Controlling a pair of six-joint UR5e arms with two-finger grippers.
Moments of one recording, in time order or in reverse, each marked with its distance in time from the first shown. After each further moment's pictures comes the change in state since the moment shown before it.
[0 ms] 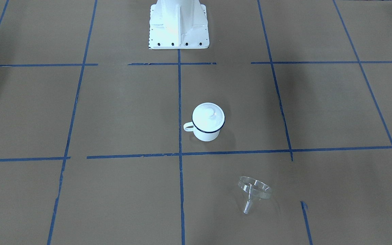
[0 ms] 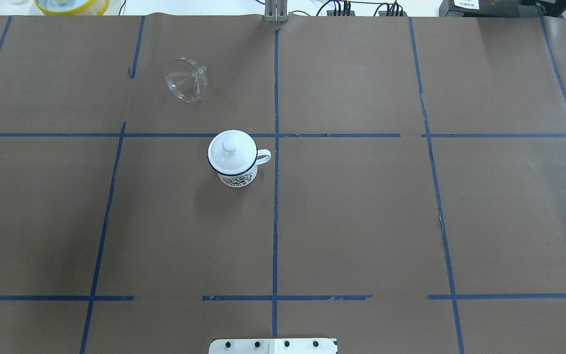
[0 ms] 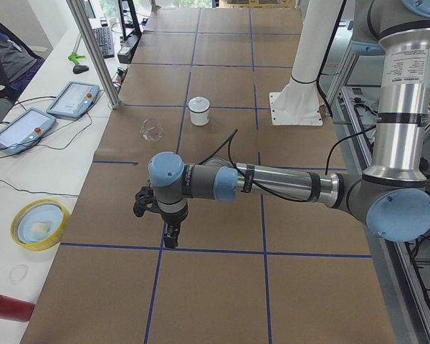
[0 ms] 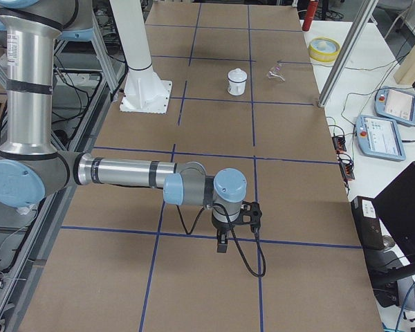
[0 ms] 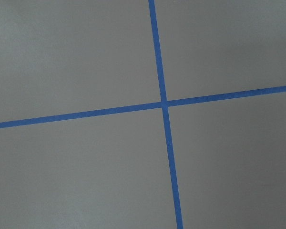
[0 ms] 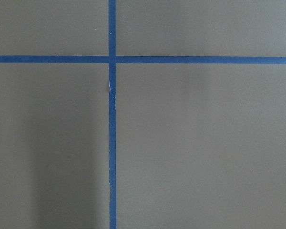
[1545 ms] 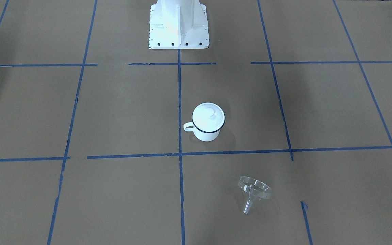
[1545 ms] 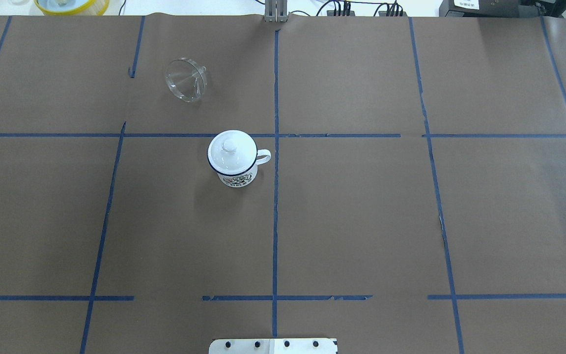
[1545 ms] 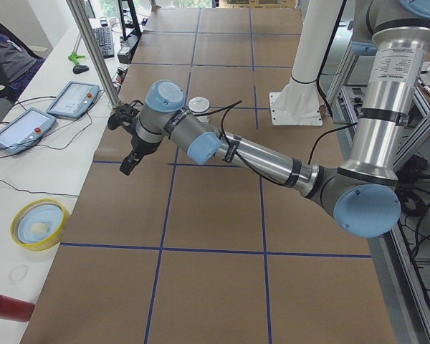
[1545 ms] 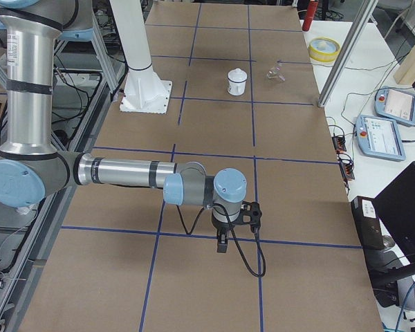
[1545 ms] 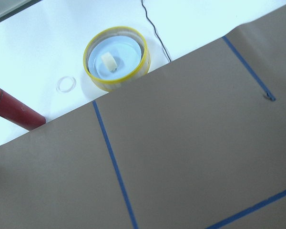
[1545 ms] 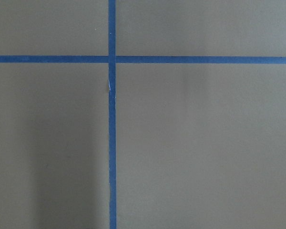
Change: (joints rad) left arm 0.067 -0.173 -0.116 -0.413 -0.004 -0.300; right arm 0.000 0.000 0.000 0.000 0.000 0.000
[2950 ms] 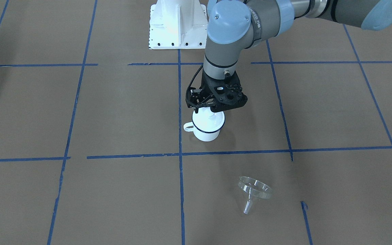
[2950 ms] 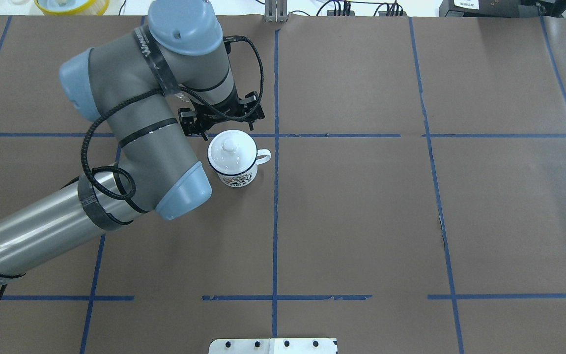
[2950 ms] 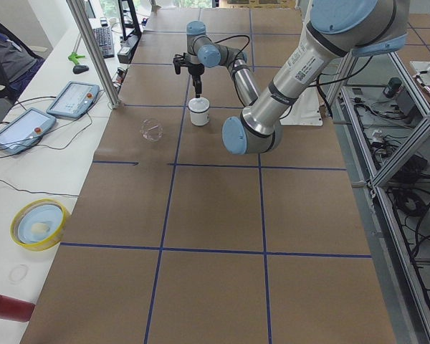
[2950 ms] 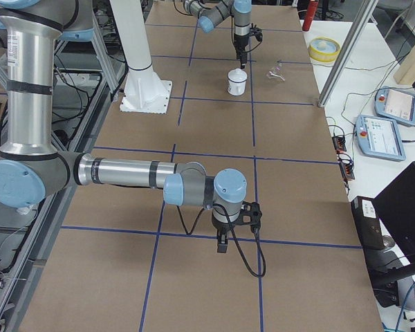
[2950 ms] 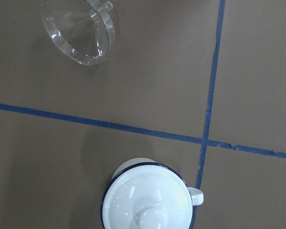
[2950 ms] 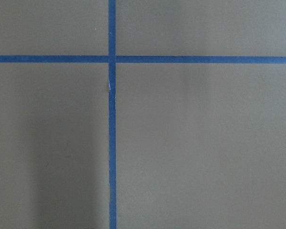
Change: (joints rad) left arm 0.819 -0.660 0.168 0.540 0.330 -1.090; right arm 0.000 0.000 0.000 0.000 0.000 0.000
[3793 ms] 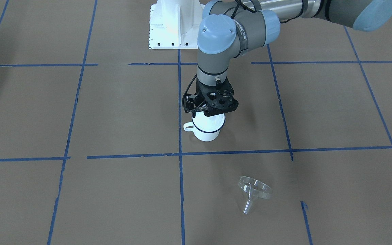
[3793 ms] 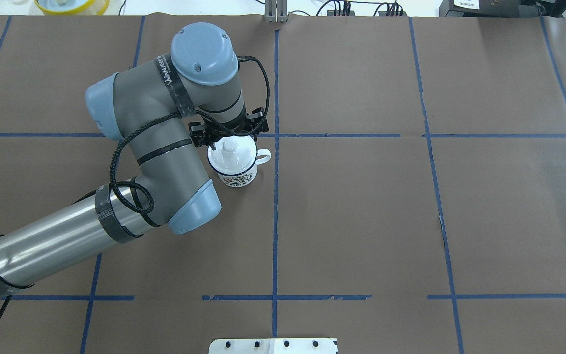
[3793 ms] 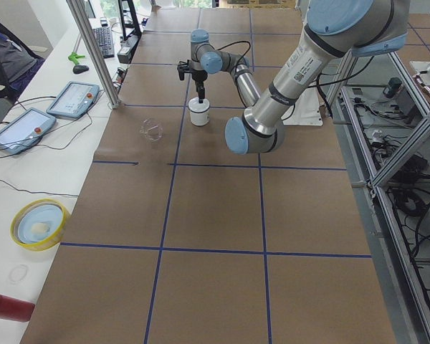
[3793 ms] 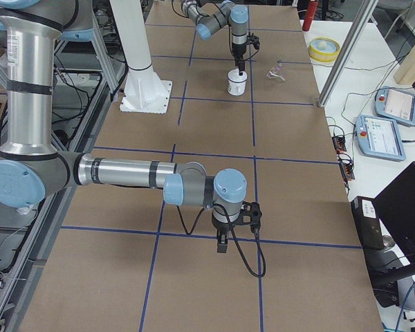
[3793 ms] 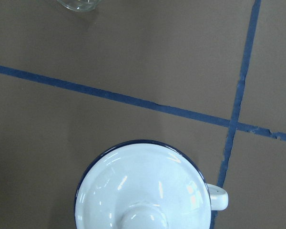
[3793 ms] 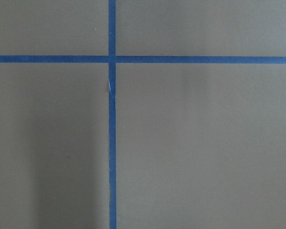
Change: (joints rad) left arm 0.029 0.009 0.035 -0.062 0.057 -0.024; right arm 0.000 0.000 0.000 0.000 0.000 0.000
